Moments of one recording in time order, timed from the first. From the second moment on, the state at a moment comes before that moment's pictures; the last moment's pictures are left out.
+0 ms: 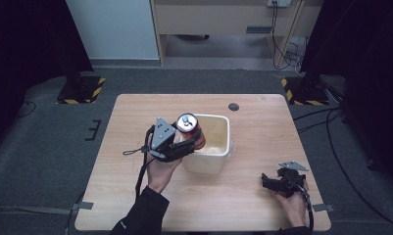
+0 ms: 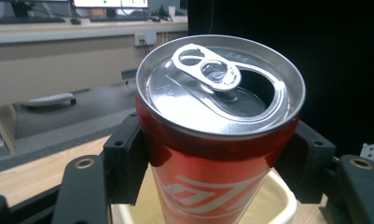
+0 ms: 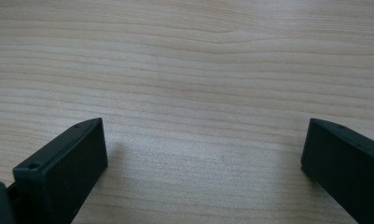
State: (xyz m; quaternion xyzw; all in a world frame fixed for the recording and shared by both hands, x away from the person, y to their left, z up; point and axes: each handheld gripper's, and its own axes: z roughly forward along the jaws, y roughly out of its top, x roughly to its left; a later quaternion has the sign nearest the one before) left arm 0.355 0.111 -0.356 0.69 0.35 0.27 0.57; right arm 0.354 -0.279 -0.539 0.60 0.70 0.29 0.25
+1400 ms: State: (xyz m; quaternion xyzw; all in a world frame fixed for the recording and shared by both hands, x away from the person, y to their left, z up) left arm 0.350 0.131 -0.398 0.72 0.37 0.23 0.55; right arm 0.354 -0.279 -0.539 0.60 0.71 0.29 0.25
